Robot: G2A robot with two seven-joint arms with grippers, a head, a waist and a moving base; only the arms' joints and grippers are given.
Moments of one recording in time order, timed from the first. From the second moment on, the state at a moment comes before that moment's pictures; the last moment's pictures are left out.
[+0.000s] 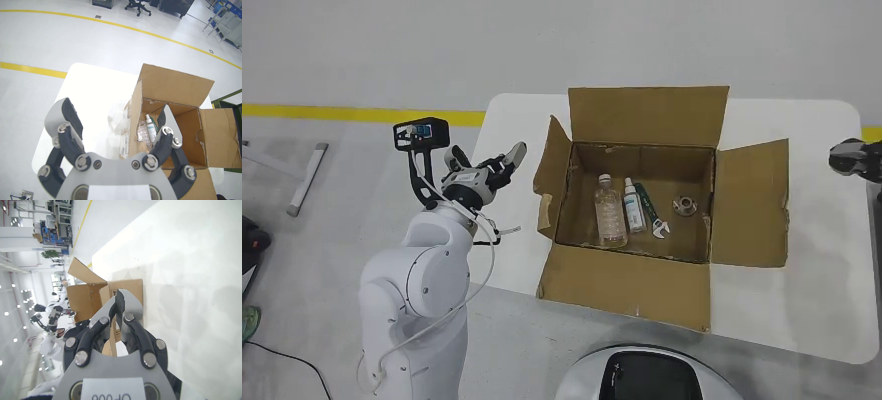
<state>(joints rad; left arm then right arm) 0.95 -1.38 -1.42 -2.13 1.16 0.24 -1.03 -1.13 -0.92 2.02 -1.66 0.04 0.35 1.25</state>
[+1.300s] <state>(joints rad) 1.05 -1.37 -1.41 -2.04 1.26 0.17 -0.86 -0.94 -0.90 1.52 -1.90 -0.24 0.39 1.20</state>
